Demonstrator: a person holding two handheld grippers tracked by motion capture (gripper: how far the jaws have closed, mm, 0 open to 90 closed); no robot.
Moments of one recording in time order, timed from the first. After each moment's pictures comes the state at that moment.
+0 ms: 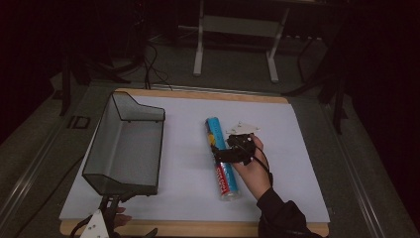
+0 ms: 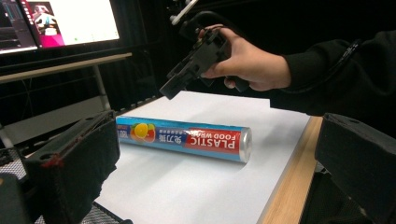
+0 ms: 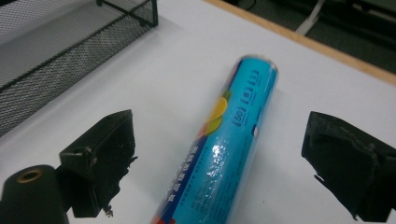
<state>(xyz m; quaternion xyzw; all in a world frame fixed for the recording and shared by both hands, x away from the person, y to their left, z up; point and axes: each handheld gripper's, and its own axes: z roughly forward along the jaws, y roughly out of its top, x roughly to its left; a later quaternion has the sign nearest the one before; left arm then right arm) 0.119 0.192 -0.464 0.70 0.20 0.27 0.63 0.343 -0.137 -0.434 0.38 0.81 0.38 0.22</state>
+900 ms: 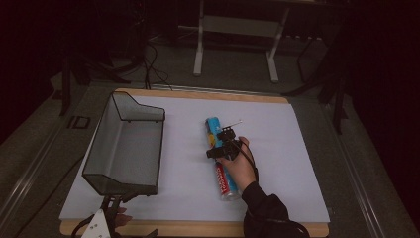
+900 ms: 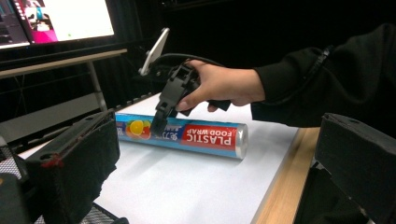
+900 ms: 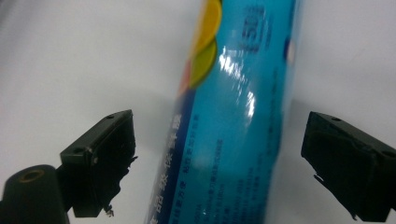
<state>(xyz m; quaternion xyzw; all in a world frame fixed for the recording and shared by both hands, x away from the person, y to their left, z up) 0.118 0.190 -0.464 0.71 0.19 0.26 0.62 0.393 -0.113 -0.490 0.53 0.81 0.23 0.09</state>
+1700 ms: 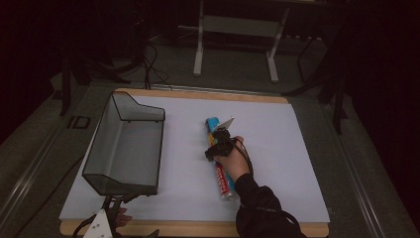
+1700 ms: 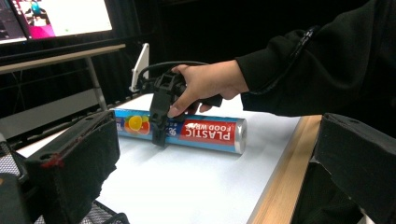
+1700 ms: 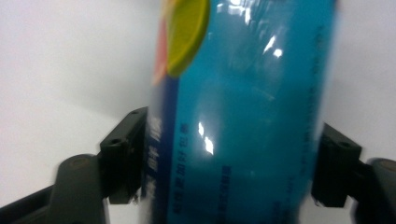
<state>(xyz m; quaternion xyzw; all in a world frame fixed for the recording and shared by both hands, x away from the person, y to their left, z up) 0.120 0.190 -0.466 0.72 0.20 0.25 0.62 0.415 -0.098 -0.507 0.57 0.81 0.11 0.03</state>
